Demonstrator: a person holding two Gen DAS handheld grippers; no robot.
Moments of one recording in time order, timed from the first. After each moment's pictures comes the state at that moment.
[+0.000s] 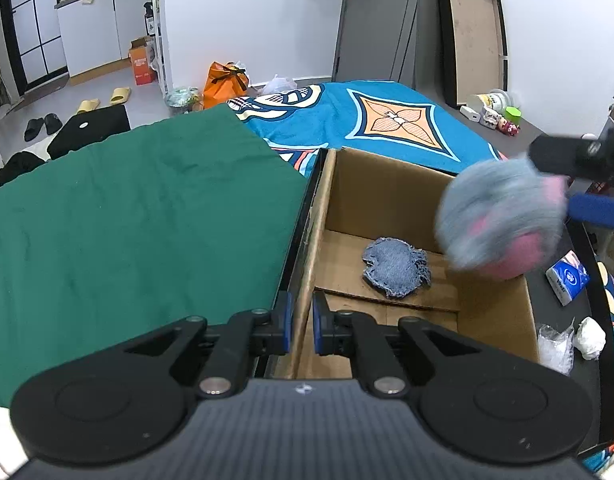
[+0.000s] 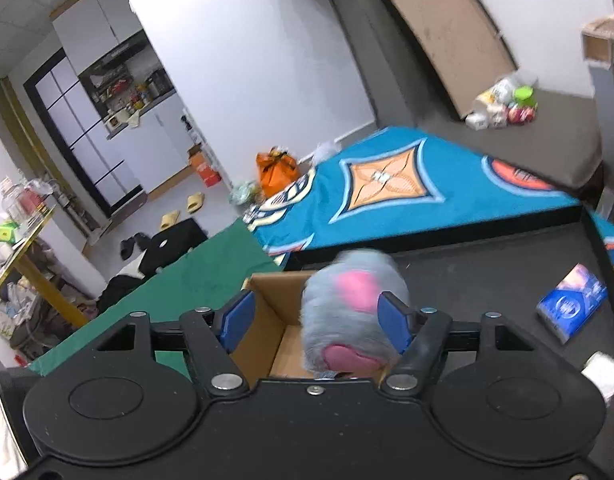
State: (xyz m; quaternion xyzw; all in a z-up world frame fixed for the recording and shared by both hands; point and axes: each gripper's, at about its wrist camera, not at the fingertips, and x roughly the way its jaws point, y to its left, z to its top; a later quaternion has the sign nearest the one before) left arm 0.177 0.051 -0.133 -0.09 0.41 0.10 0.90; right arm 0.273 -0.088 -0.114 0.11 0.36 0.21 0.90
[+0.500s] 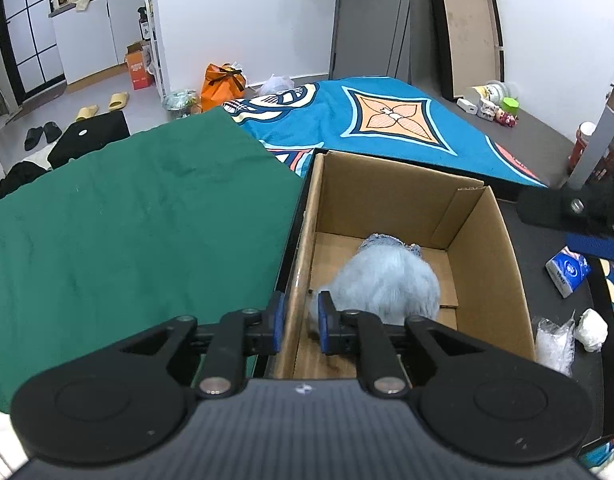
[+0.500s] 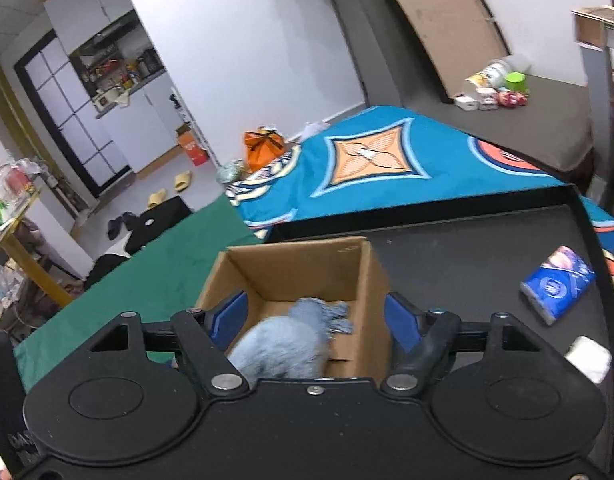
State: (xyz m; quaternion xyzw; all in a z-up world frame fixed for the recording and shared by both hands) left arm 0.180 0.042 -0.129 -0.06 0.42 0.10 0.90; right arm 0.269 -0.101 -0.127 0.09 0.38 0.19 0.90
